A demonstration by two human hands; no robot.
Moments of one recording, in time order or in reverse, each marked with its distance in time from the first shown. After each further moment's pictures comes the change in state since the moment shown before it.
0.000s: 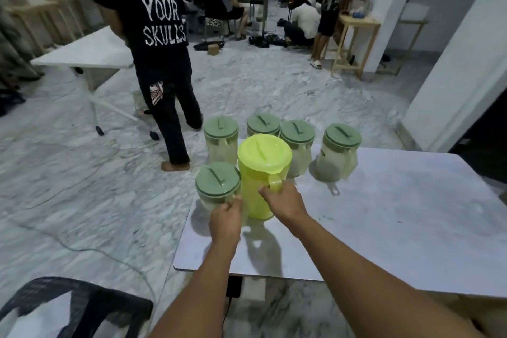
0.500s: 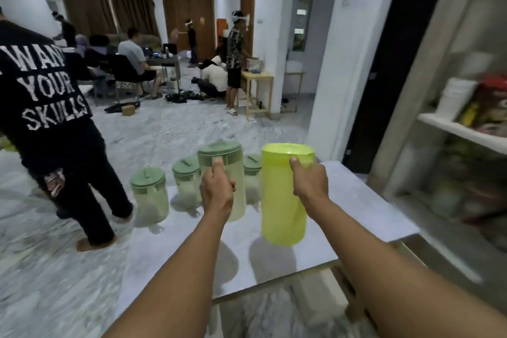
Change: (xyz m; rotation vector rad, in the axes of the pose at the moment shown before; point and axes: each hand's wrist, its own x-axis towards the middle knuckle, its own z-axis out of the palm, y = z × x) left_hand -0.130 0.126 0.030 -0.200 -0.259 0.417; right_hand -0.107 -0.008 -0.179 0.275 0.710 -0.013
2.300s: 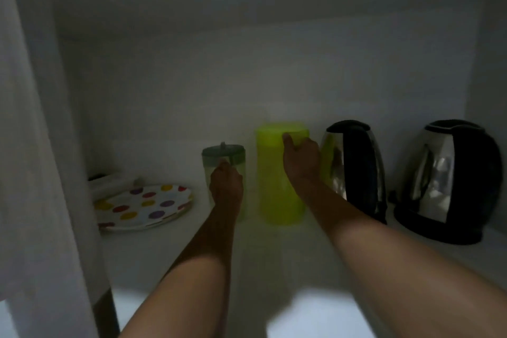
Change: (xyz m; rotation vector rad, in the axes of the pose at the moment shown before) left_hand -0.522 0.153 0.928 -0.284 -1.113 0.080; right_hand 0.308 0.142 -0.906 -0.255 1.211 -0.014
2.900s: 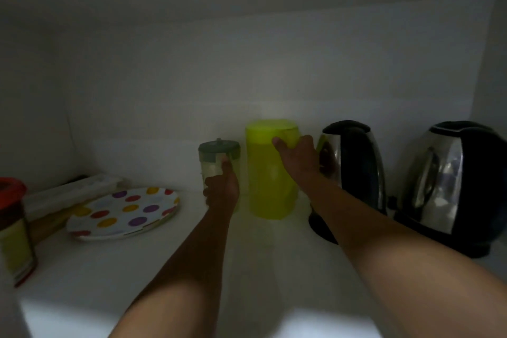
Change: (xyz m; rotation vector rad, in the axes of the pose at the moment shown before) left_hand 0.028 -0.016 0.029 0.315 0.005 -0.218; right_hand 0.044 0.019 0.009 0.021 -0.195 0.117
